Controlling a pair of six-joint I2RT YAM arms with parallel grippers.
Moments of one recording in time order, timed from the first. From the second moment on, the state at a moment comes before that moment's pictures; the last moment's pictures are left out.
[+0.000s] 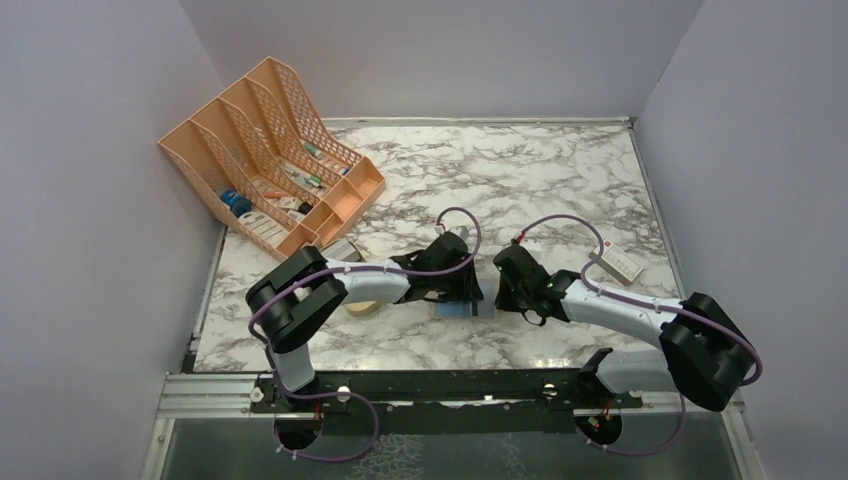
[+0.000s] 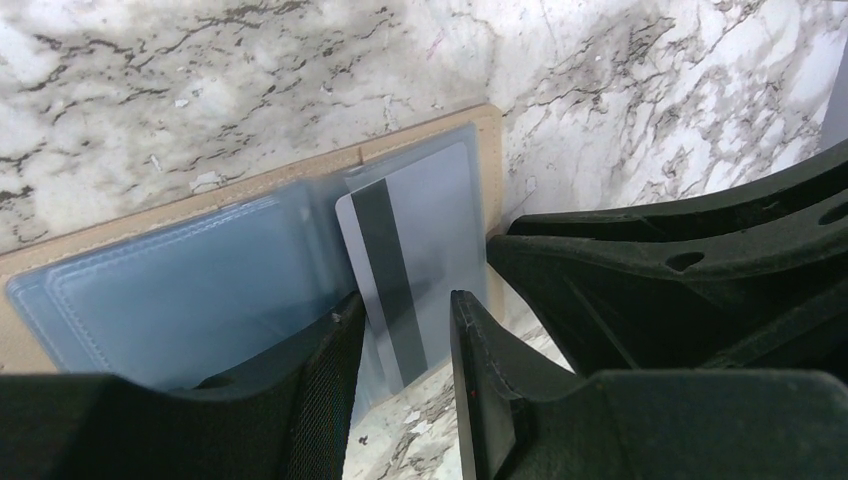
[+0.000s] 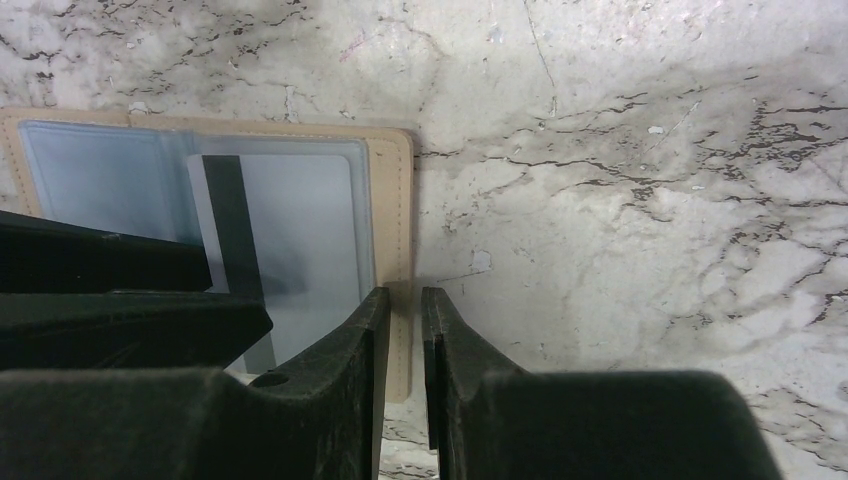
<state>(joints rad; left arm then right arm) -0.95 1.76 0.90 0.06 0.13 -0.92 0.76 1.28 0.55 -0.31 0.25 0.78</state>
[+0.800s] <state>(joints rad) -0.95 1.68 0.93 -0.02 0.05 -0.85 0.76 1.20 0.56 -0.37 0.25 0.78</state>
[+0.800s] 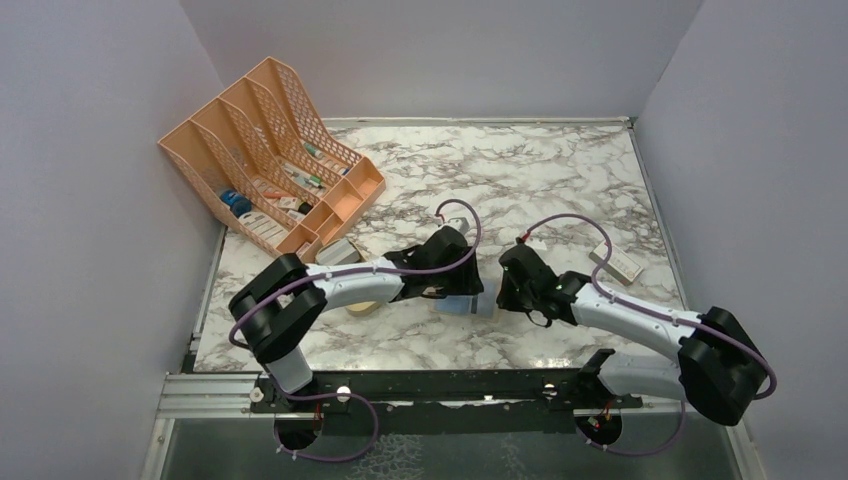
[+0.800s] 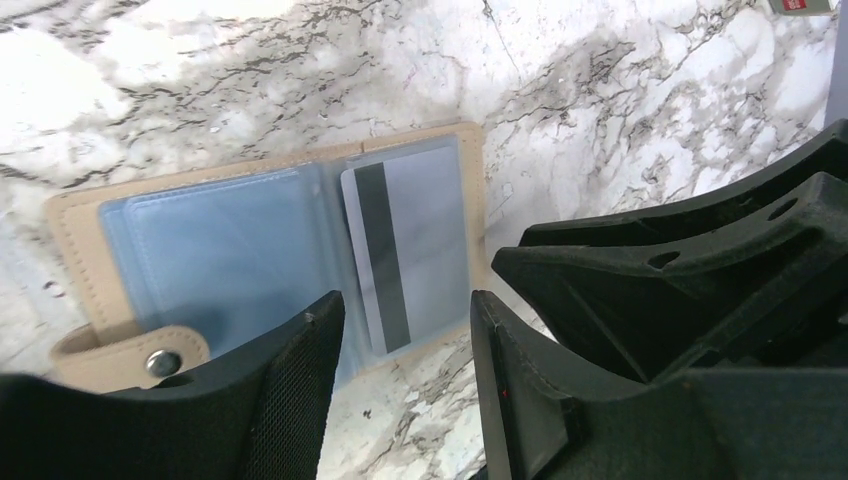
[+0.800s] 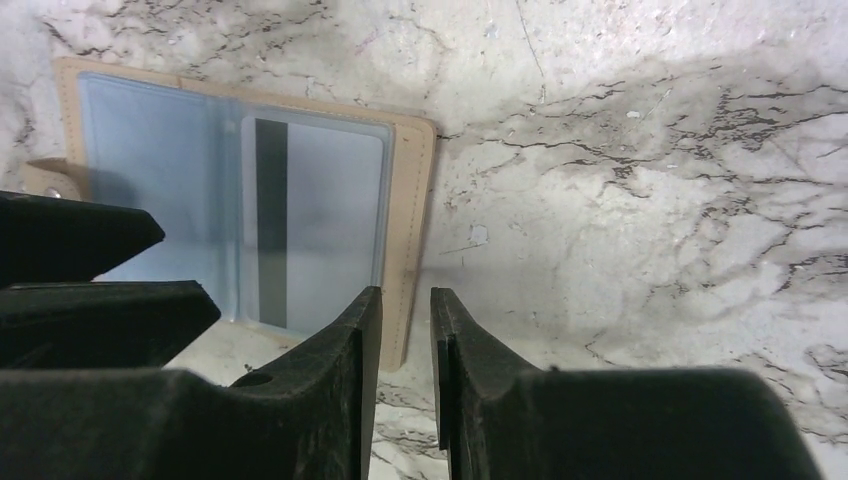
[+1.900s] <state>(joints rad) -0.70 1.22 0.87 -0.48 -0.42 0.17 0.76 1.10 0.58 -0.27 0.05 0.73</state>
